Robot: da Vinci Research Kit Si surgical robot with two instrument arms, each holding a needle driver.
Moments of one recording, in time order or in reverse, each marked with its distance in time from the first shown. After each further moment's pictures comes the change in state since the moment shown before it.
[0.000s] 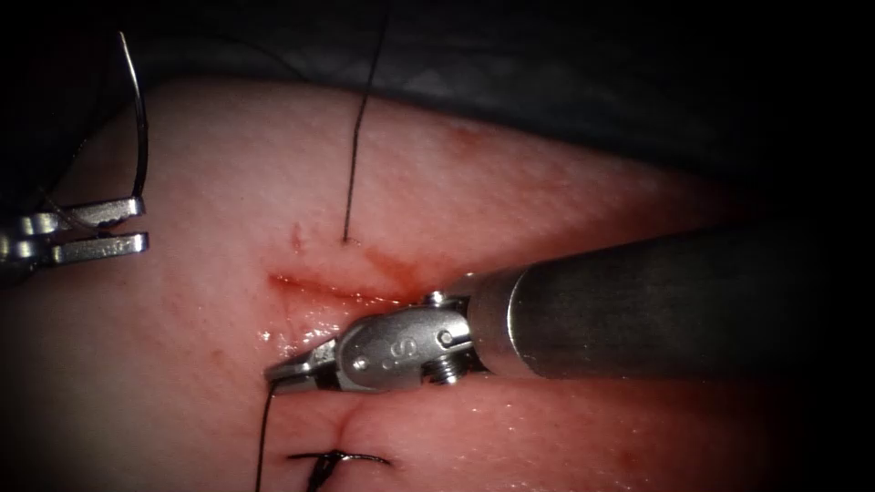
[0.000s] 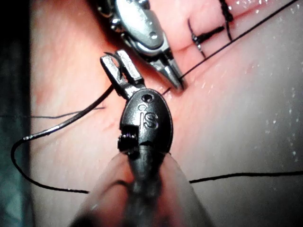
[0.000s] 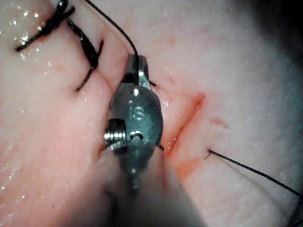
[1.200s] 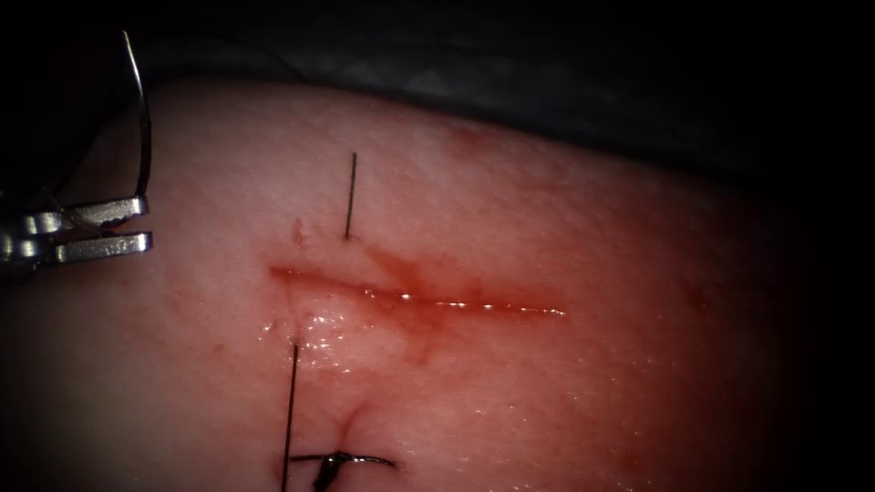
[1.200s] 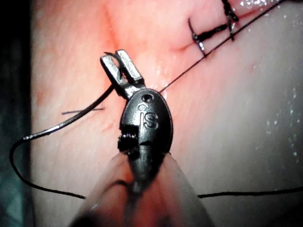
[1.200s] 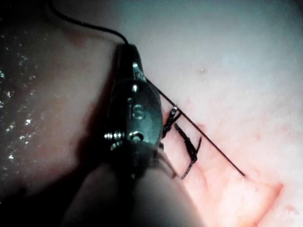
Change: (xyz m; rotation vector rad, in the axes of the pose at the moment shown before) right arm 0.015 -0.013 0.000 0.245 0.117 -0.006; left arm 0.000 0.000 0.000 0.000 0.002 0.000
